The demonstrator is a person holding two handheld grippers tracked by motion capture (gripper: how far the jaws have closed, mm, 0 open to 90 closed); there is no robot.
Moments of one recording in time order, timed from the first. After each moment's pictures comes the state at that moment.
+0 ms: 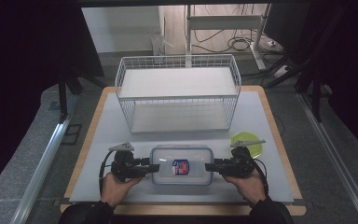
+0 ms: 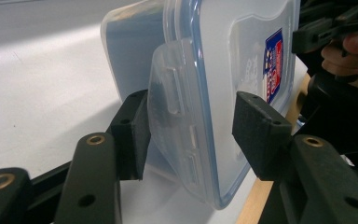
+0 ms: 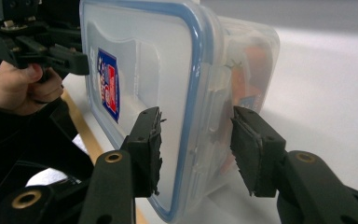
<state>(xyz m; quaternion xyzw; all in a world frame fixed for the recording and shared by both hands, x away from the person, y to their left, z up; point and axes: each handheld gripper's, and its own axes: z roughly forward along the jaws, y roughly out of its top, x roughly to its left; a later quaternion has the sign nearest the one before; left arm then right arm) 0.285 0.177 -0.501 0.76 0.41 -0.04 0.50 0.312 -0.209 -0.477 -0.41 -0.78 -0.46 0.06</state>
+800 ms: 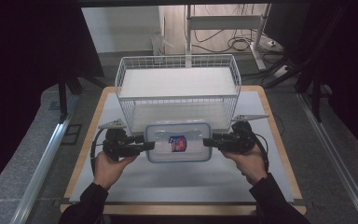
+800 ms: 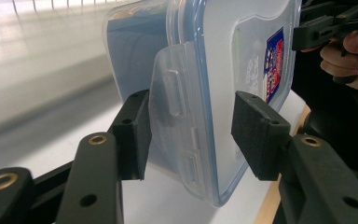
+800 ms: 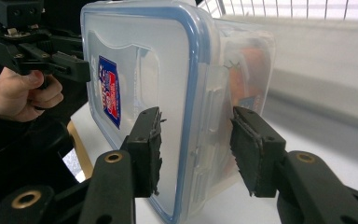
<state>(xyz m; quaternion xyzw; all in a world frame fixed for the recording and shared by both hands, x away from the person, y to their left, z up) 0.313 0.191 -0.426 0.76 0.40 0.02 0.52 0.348 -0.195 -0.407 -0.37 -0.78 -0.50 0.02</state>
